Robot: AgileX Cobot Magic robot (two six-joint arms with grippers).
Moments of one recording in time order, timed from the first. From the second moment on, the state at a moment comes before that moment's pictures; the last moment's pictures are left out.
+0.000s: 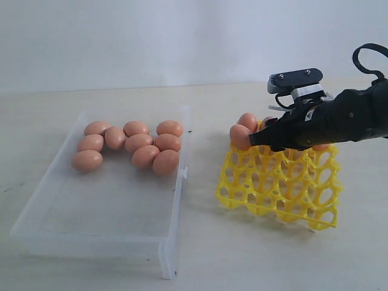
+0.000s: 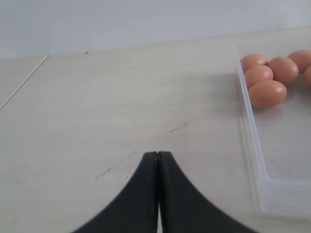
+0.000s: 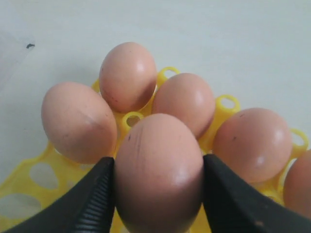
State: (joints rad) left arm 0.08 0.01 0.00 0.08 0.38 0.02; right arm 0.29 1.86 -0.92 0.08 -0.04 -0.06
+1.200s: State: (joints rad) left arm 0.08 0.01 0.00 0.08 0.38 0.02; right arm 0.29 1.91 -0.92 0.08 -0.13 -0.04
